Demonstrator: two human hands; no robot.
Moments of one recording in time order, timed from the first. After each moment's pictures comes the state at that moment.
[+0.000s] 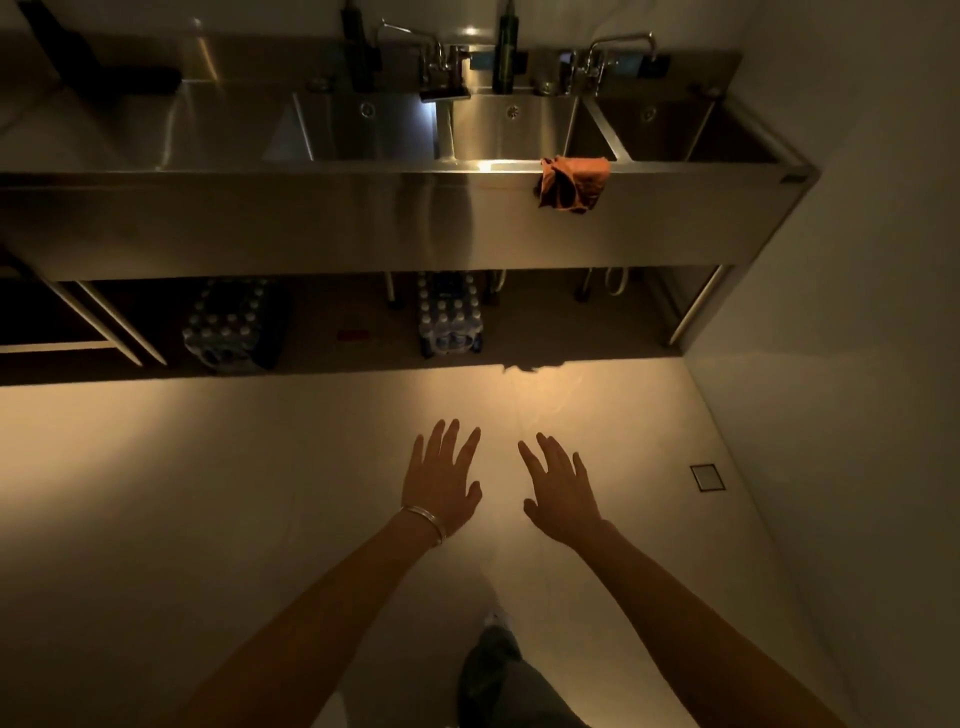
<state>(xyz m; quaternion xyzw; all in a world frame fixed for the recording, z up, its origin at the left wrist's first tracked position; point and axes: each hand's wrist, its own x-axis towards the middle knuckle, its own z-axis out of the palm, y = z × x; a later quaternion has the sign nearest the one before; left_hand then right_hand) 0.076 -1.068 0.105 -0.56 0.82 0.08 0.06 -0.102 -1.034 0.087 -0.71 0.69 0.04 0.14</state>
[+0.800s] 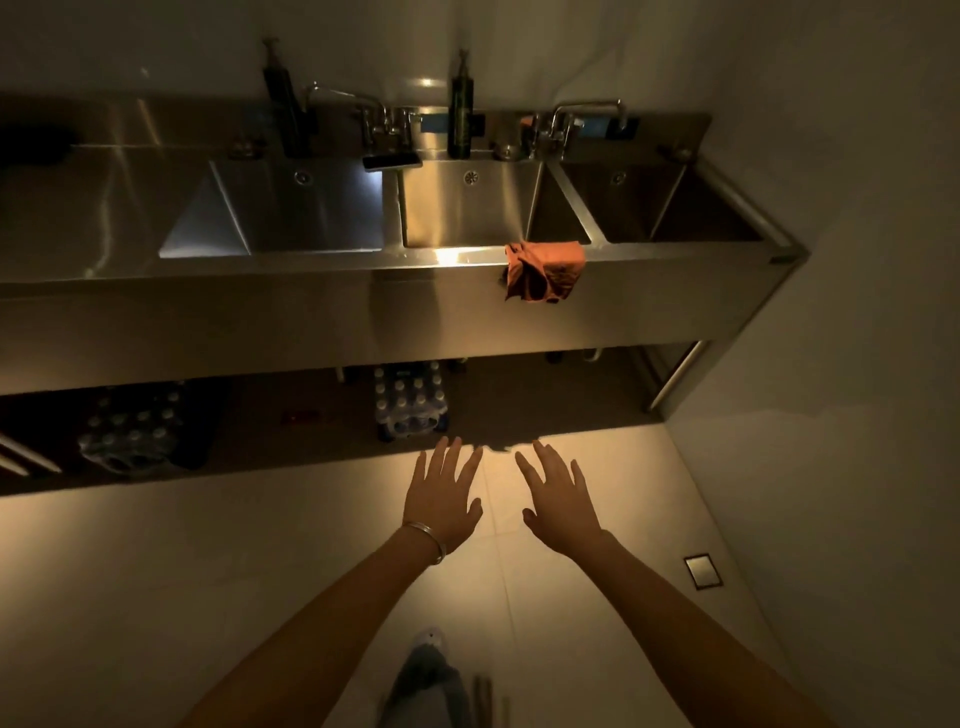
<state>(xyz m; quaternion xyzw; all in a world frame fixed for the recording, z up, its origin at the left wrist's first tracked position) -0.024 -1.361 0.094 -0.52 0.85 0.08 0.04 -0.198 -1.318 0.098 -0.69 0.71 0.04 0.10</state>
